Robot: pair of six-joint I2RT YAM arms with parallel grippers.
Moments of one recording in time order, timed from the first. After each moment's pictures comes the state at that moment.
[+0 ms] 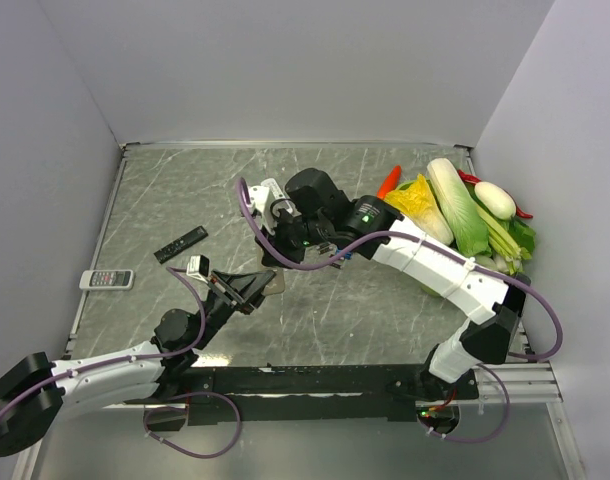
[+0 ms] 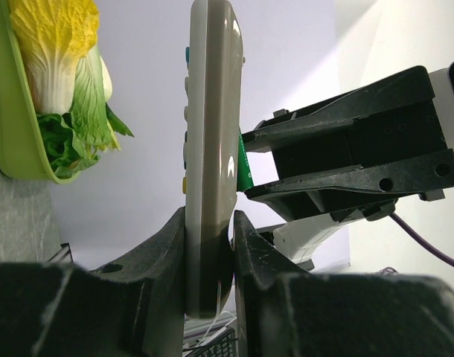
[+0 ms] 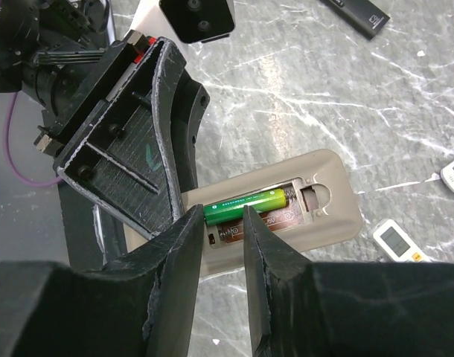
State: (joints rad) left arm -0.97 0.77 0.04 1.09 -0.22 -1.59; right arm 0.97 1.55 1.68 -0.79 -0.36 -0.23
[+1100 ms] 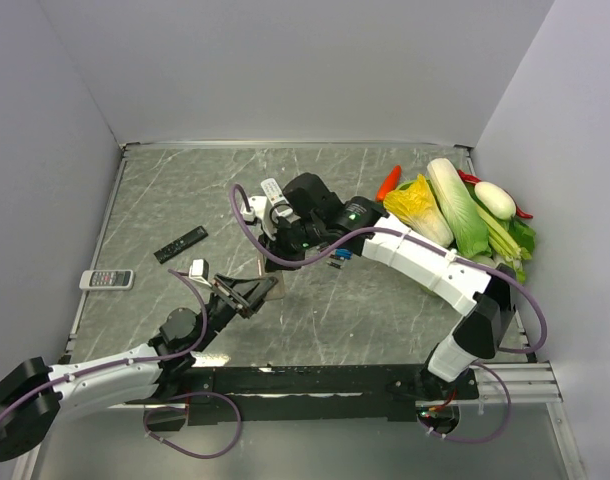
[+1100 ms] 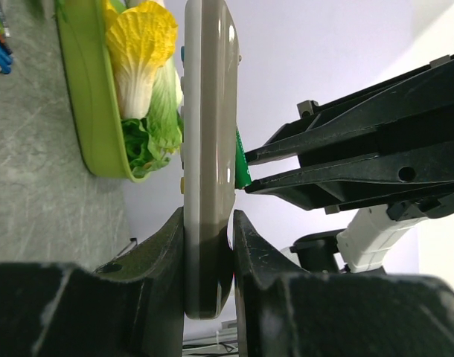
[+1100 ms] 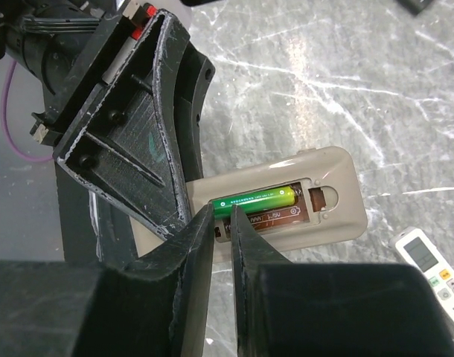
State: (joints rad) left arm -0.96 0.73 0.01 0.93 -0.23 -1.52; right arm 0.91 1.60 1.59 -0.76 -0.48 -0.30
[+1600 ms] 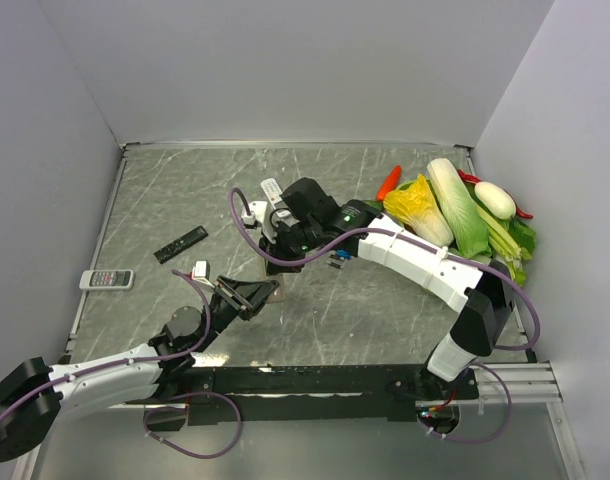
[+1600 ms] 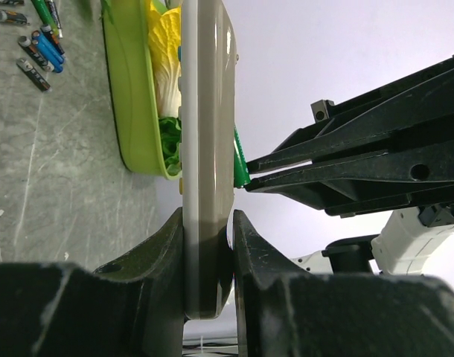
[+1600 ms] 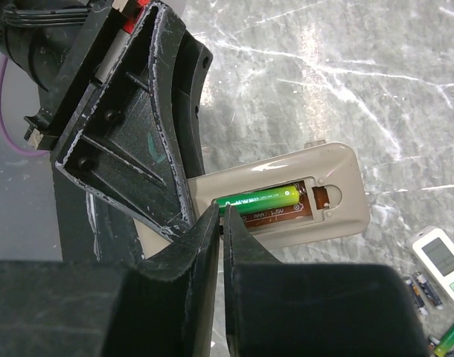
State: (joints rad) left arm -0.95 0.73 0.01 0.84 -0.23 -1.50; right arm 0.90 1.62 1.53 -0.72 -0.50 -0.30
